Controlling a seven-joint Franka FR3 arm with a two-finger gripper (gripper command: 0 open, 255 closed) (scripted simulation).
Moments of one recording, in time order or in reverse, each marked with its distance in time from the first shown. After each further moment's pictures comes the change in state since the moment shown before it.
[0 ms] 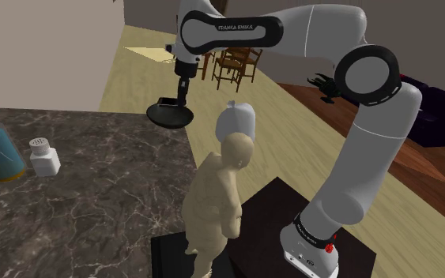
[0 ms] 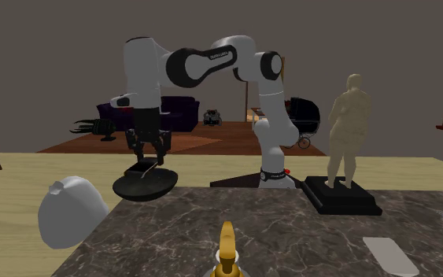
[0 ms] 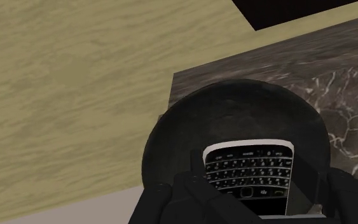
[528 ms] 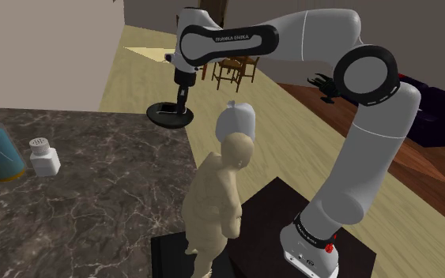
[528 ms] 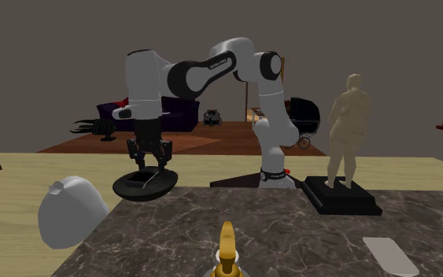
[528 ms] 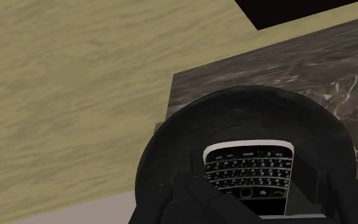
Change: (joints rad) arm -0.001 0.007 -0.001 -0.069 -0.002 0.076 0.001
